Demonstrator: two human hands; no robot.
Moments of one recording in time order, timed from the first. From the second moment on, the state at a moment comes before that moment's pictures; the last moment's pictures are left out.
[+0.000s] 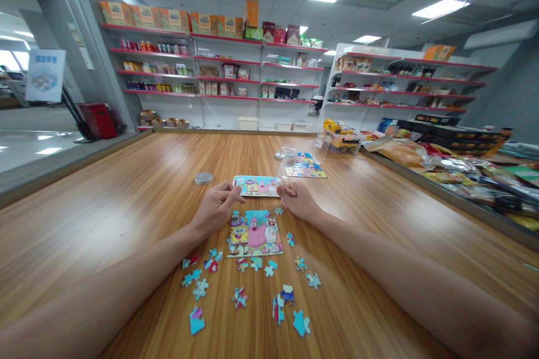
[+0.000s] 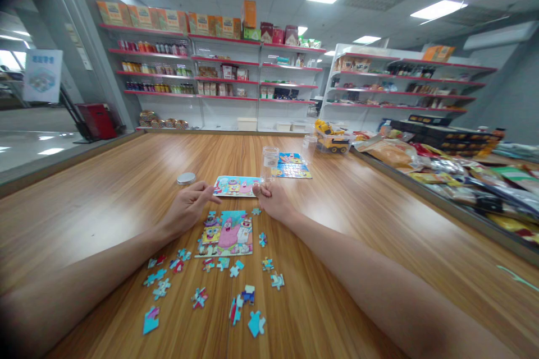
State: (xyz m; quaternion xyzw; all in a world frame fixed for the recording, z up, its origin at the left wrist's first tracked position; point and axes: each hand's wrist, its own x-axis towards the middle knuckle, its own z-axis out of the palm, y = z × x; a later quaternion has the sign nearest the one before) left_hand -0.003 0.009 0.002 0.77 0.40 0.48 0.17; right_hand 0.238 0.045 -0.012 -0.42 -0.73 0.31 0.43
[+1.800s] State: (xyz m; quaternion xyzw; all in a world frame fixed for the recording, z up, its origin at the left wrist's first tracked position) left_hand 0.008 -0.061 0.076 0.86 0.35 -0.28 0.26; right_hand 0.250 0.048 -0.013 -0.42 -0.82 0.20 0.32
